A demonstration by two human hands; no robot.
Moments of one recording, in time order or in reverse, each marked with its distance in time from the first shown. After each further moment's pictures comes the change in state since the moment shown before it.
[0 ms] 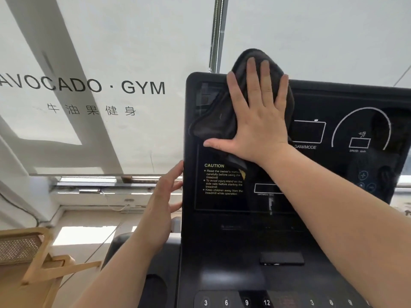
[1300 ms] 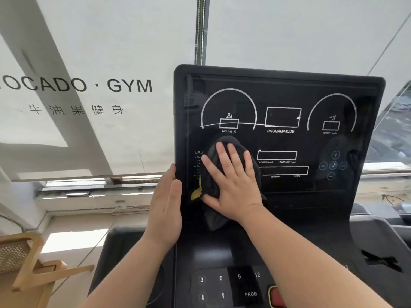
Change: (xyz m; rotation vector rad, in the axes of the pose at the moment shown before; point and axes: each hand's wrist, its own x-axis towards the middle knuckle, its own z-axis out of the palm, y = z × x) left_hand -0.021 -0.030 0.023 0.198 0.181 0.092; right_hand -0.148 -0.051 0.063 0.031 -0.066 -0.055
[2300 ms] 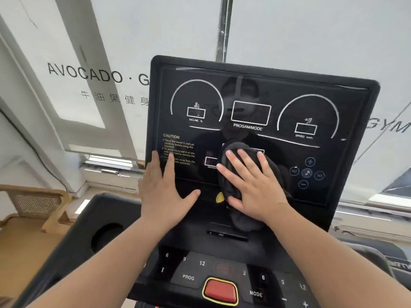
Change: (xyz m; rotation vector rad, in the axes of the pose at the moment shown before) left_hand -0.033 0.029 0.109 0.978 0.211 -0.104; right_hand -0.060 0.155 0.005 -0.039 0.023 -0.371
